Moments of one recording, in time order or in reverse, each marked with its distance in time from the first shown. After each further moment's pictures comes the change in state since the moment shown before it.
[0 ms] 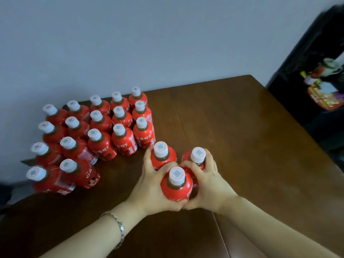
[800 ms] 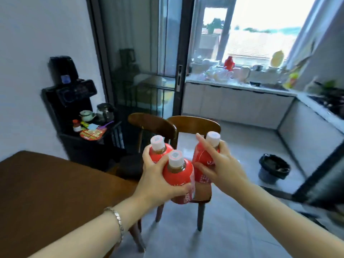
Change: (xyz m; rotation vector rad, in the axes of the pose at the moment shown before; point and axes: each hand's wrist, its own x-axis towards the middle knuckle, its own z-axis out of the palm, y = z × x) left_hand -0.118 0.530 0.270 -0.365 -0.470 0.738; right_hand -0.600 0.076 -0.223 -0.308 0.931 0.880
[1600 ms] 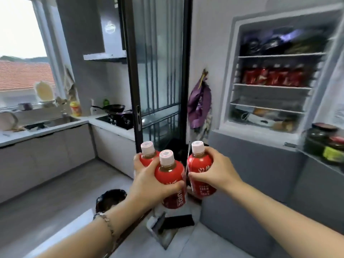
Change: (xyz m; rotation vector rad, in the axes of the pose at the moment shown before) left_hand 0.250 0.326 0.556 -0.359 -0.863 0.624; right_hand -0.130 0.459 -0.311 -0.023 0.732 1.072
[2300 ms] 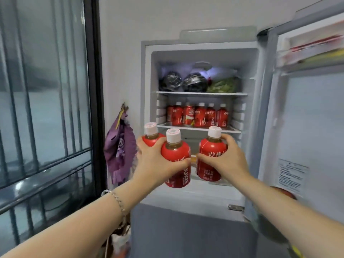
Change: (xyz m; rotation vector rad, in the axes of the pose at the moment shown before) left_hand 0.421 0.155 0.315 -0.173 -0.126 0.337; right_hand 0.291 0.242 -0.274 -0.047 0.732 0.147
